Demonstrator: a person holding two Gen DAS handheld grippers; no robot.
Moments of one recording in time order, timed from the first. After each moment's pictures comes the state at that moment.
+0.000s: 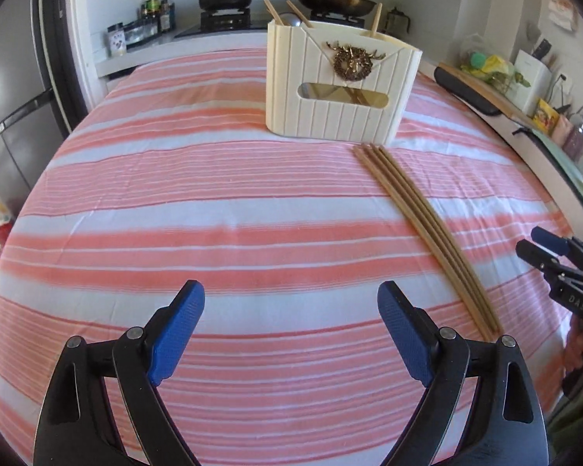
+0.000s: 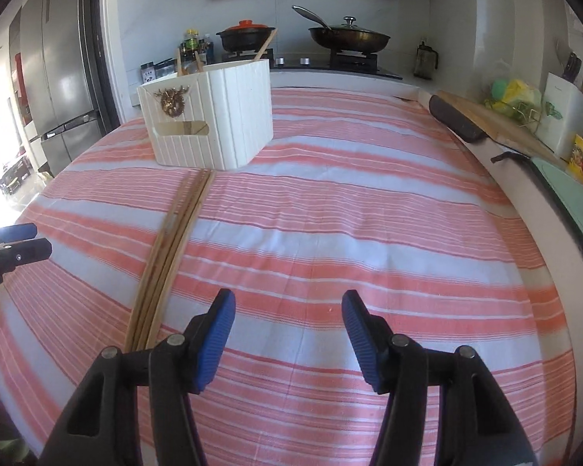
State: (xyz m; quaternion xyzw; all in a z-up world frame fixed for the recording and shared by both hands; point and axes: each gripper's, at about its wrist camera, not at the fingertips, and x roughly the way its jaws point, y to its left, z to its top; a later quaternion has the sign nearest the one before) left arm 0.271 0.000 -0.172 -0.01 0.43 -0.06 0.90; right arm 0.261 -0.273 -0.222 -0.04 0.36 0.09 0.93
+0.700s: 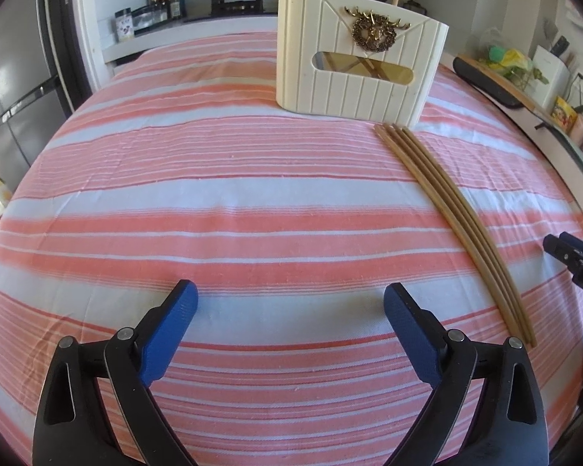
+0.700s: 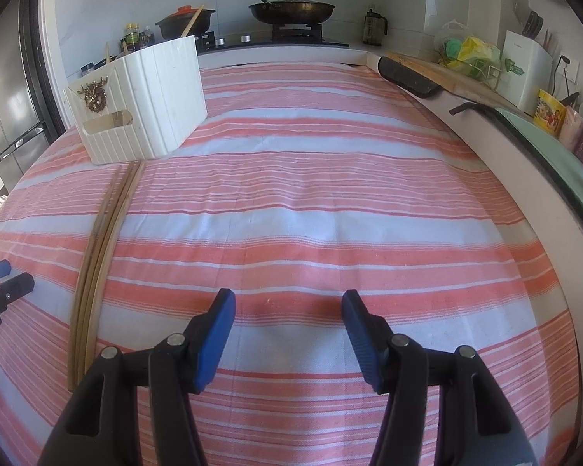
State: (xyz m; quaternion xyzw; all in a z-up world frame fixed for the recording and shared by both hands) left arm 0.282 -0.001 -0.195 -0.02 0.45 -0.04 0.89; right arm 0.279 -0.293 -0.235 -0.01 0.40 0.00 0.92
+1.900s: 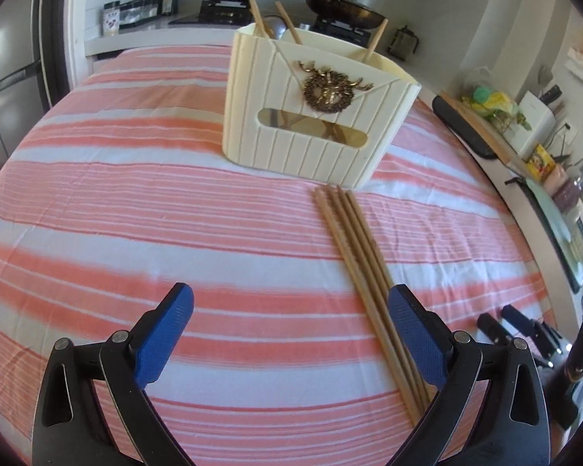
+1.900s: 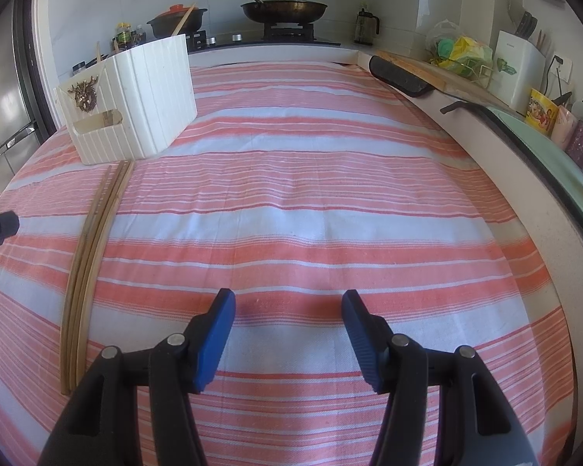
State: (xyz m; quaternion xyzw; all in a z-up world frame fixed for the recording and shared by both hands) left arm 0.318 -0.038 -0.157 -0.09 0.43 -0.07 0.89; right arm 0.281 -0.294 -0.236 -0.01 0.40 -0.01 0.92
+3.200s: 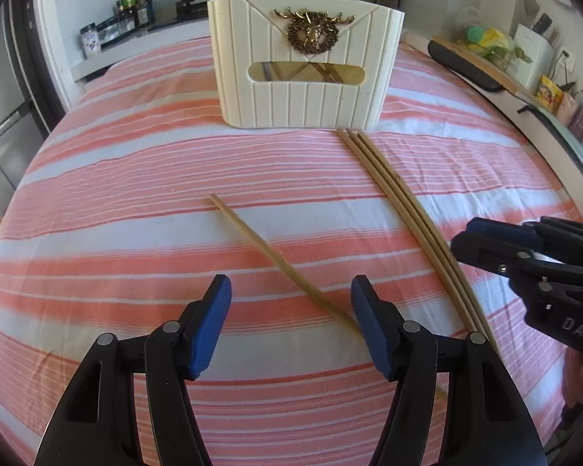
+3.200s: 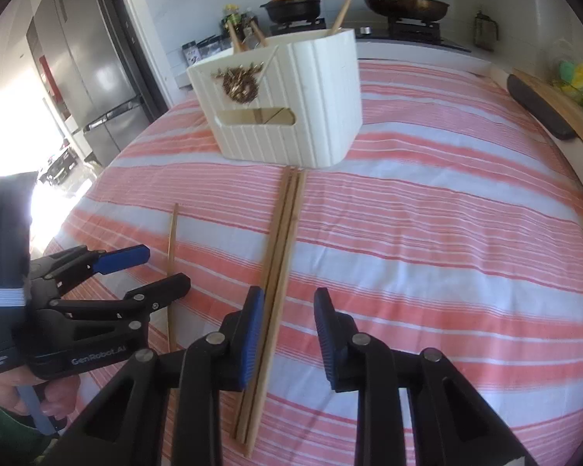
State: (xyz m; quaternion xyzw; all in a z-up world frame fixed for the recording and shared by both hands) left arm 0.300 -0.045 -0.178 0.01 0.46 -0.07 0.88; right arm 0.317 -0.197 -0.220 -0.02 0.43 0.22 0.88
